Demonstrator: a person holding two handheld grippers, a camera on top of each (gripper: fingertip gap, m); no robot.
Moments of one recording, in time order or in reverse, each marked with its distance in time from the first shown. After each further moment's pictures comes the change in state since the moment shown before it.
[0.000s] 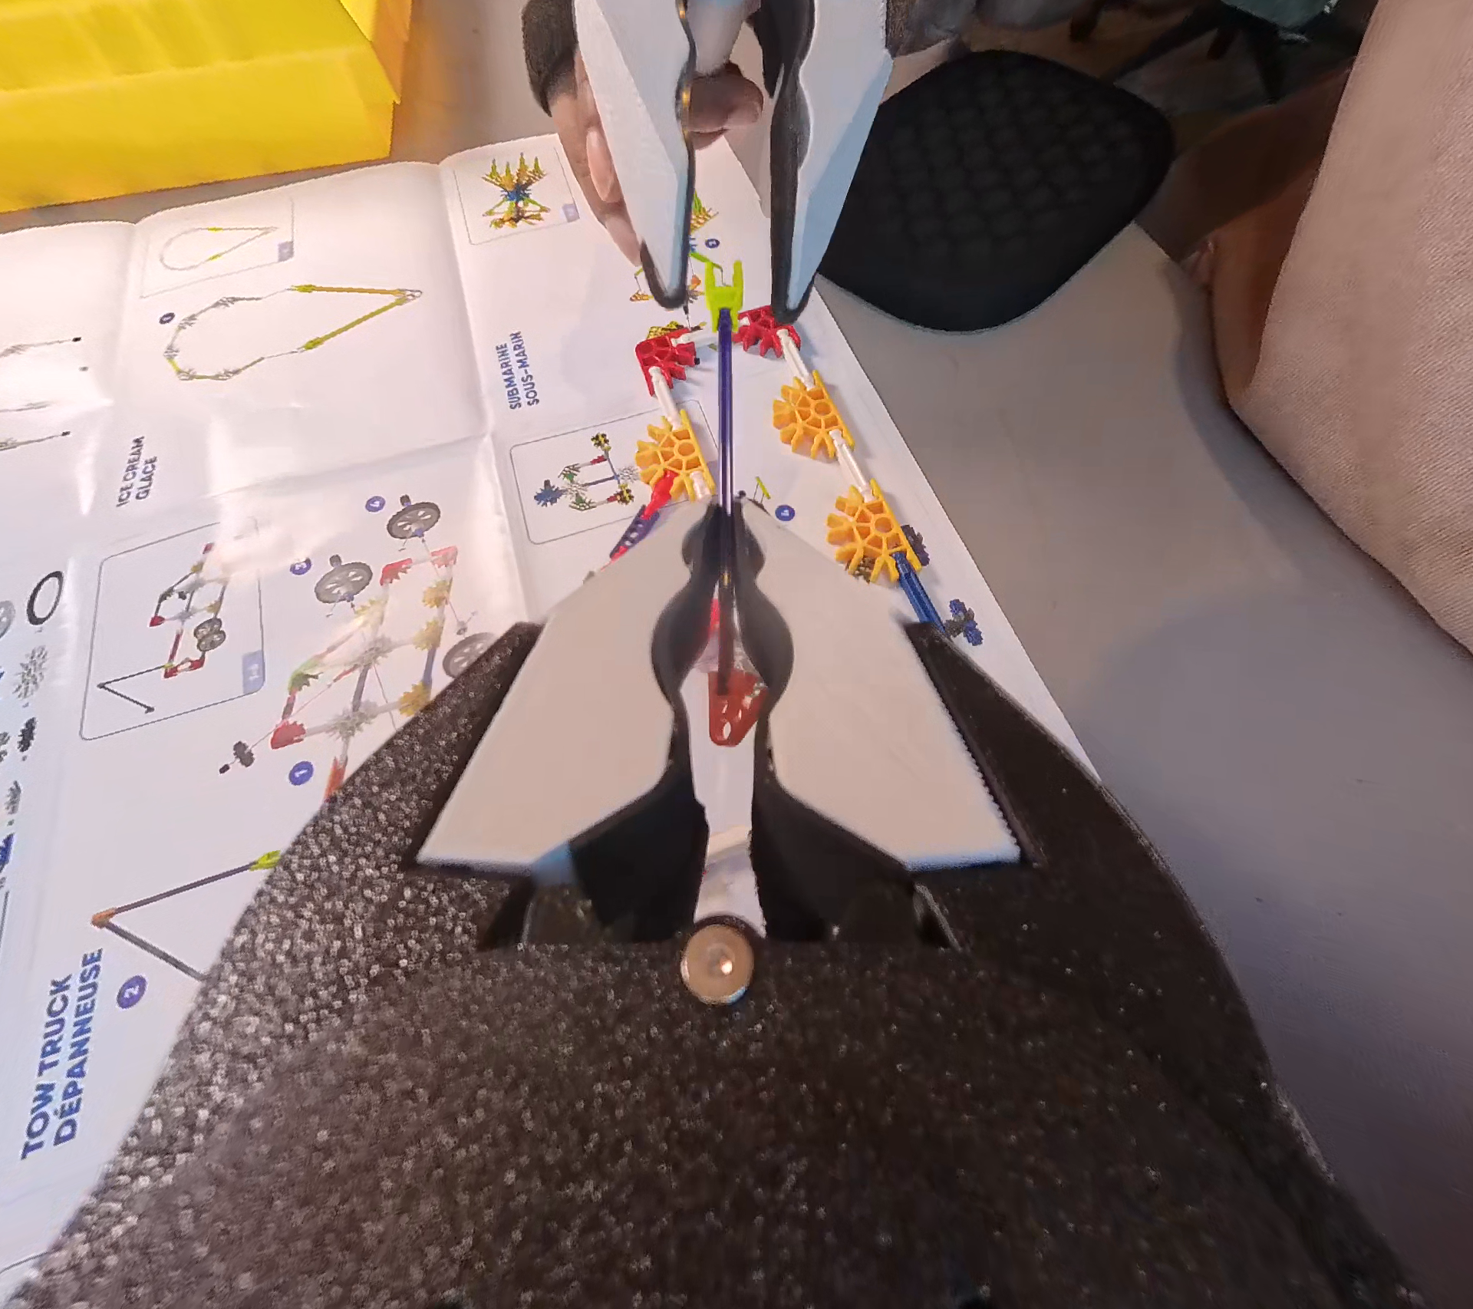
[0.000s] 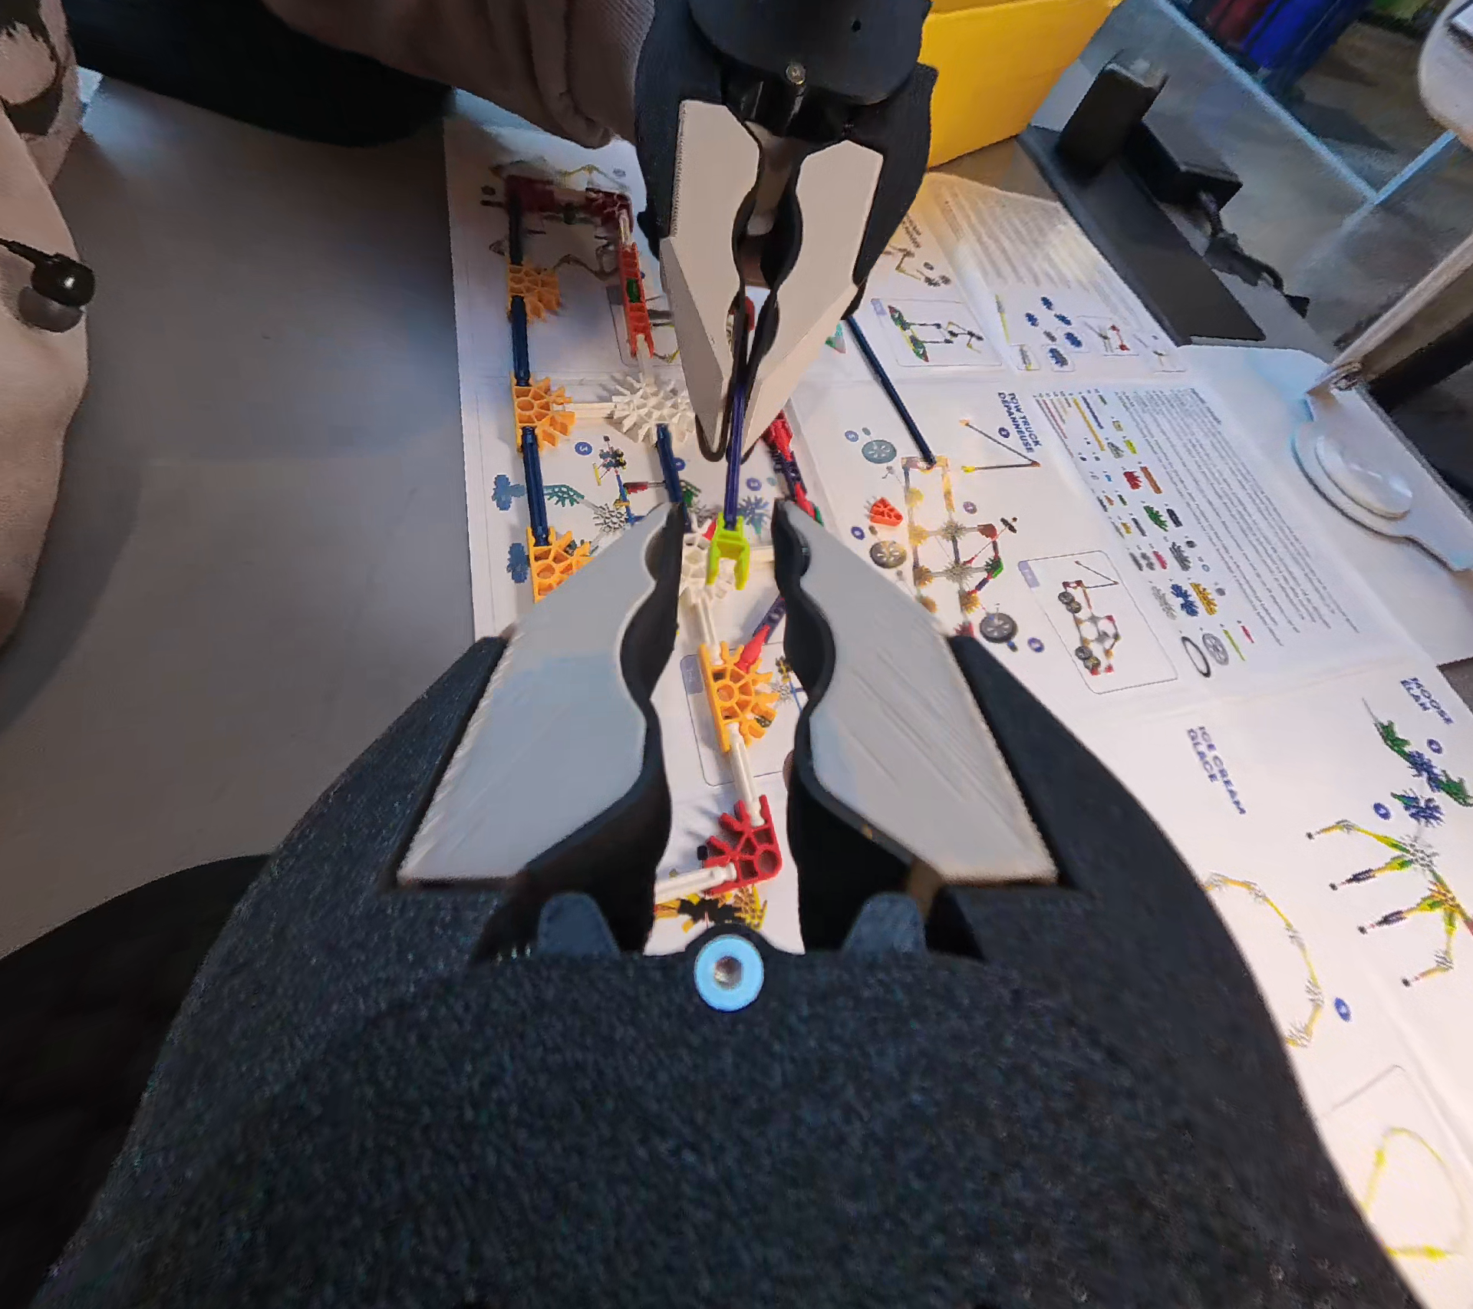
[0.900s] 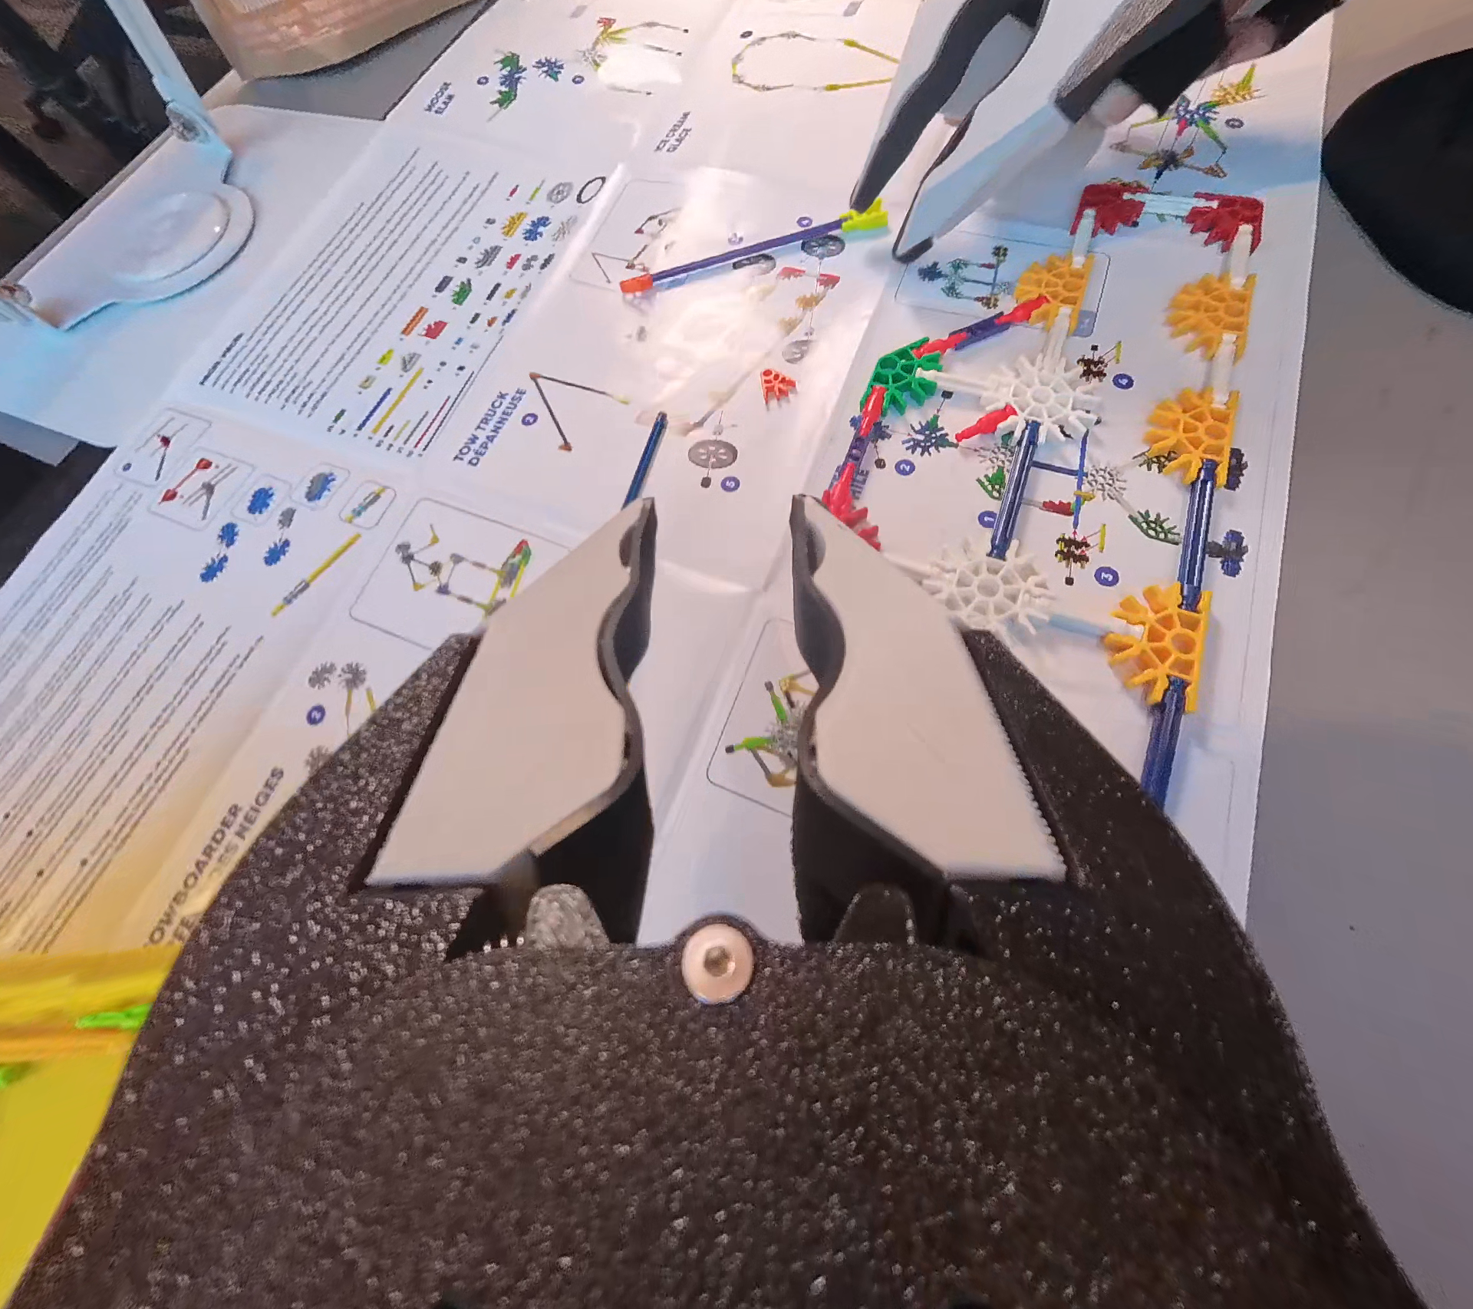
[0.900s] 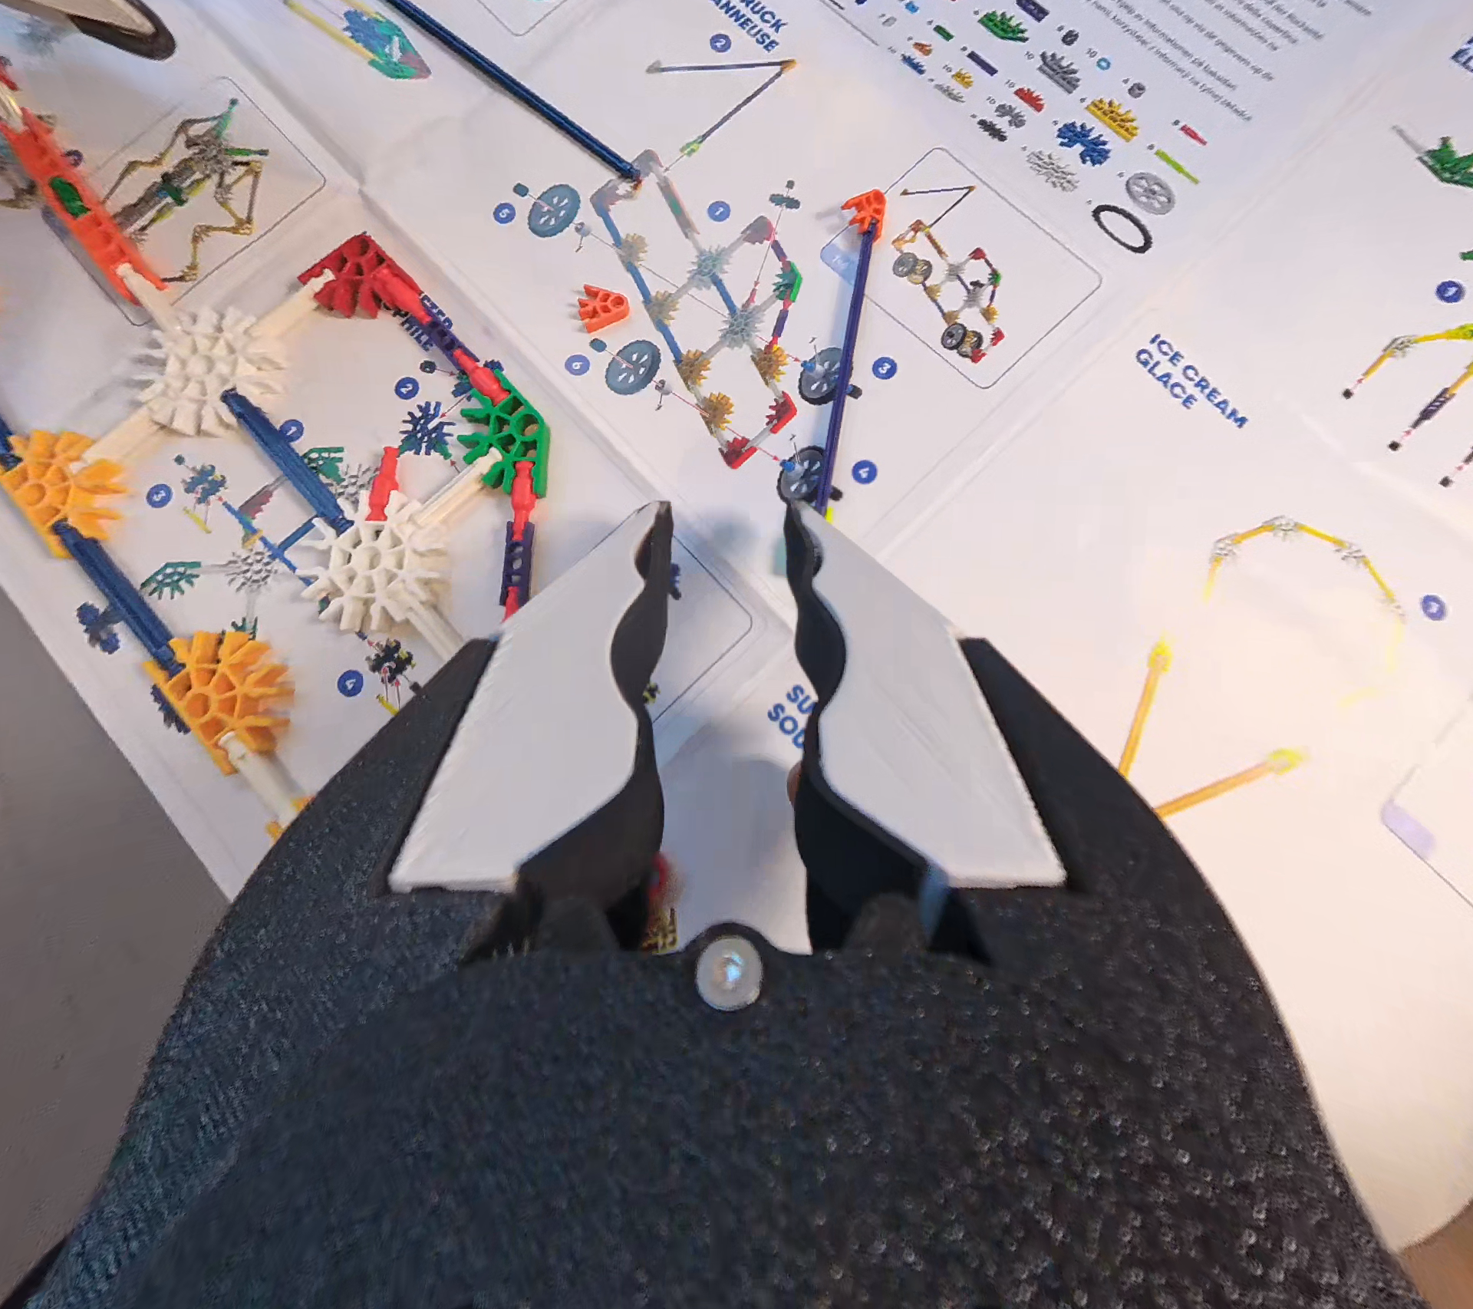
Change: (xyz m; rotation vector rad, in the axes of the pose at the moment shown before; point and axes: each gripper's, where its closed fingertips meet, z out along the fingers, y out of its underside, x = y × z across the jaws) left arm -0.037 0.055 -0.094 -0.104 -0.664 -0.289; right arm 0.073 0.083 0.033 -0.379 0.263 0.510
